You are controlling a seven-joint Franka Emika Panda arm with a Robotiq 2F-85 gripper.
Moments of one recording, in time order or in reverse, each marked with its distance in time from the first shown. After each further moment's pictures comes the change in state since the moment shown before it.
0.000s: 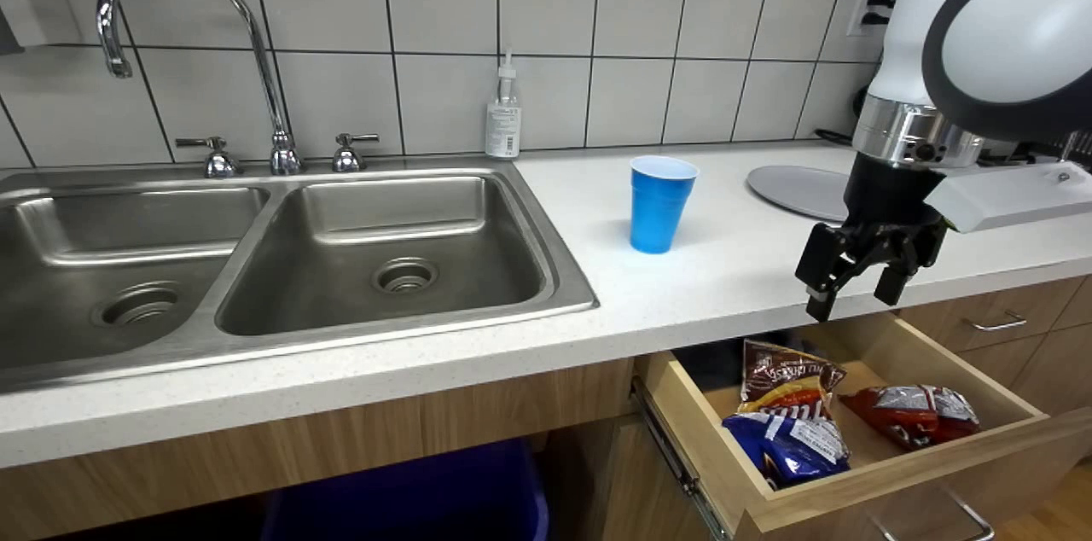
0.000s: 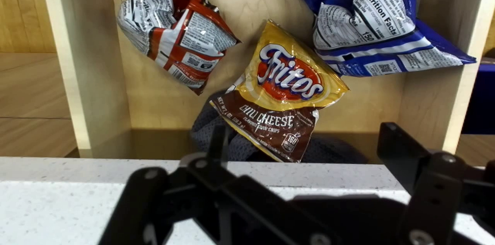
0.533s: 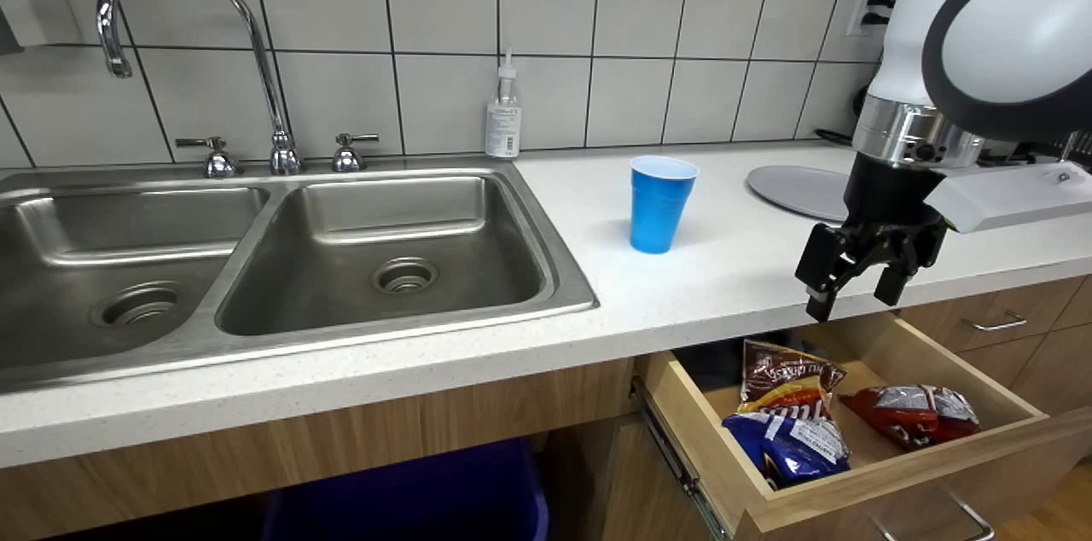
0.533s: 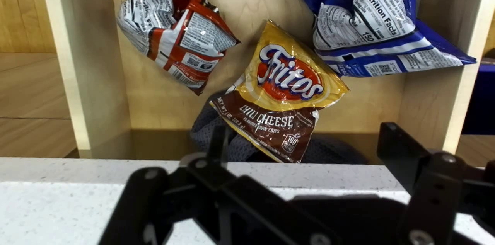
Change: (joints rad) arm 0.000 0.001 0.000 0.000 0.000 0.000 0.000
